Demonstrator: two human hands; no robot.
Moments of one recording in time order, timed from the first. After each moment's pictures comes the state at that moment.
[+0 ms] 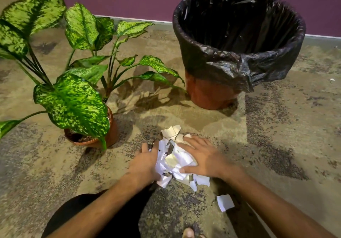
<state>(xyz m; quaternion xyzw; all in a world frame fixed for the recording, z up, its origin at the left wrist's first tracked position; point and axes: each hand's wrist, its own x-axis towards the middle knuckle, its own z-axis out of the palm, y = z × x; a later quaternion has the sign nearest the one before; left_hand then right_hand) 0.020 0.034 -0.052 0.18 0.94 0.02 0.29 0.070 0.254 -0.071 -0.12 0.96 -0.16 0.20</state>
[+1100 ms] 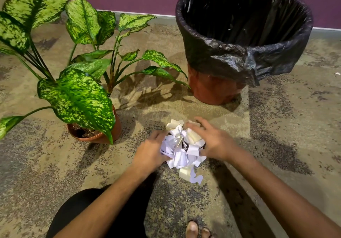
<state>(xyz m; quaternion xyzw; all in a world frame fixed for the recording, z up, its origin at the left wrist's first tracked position) 0.006 0.034 -0.063 0.26 0.93 0.22 0.14 0.056 0.267 -0.043 -0.04 0.96 -0.22 0.16</state>
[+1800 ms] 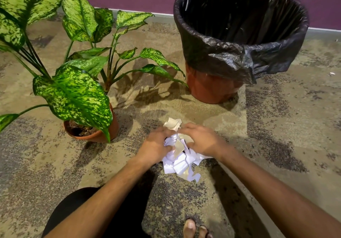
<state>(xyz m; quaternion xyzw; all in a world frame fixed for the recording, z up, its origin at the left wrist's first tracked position) -0.005 0.054 -0.063 0.21 0.91 0.29 0.23 0.035 0.247 -0.057 -0.08 0.96 -0.19 0.17</state>
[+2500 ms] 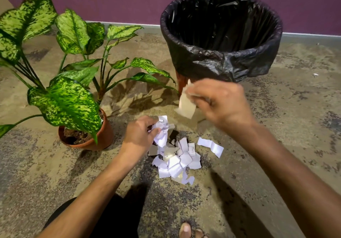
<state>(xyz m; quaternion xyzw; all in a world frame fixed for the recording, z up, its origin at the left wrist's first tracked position) -0.018 0.055 0.001 0.18 0.93 0.32 0.03 0.051 0.263 0.113 -0.08 0.94 -0.22 -0.25</state>
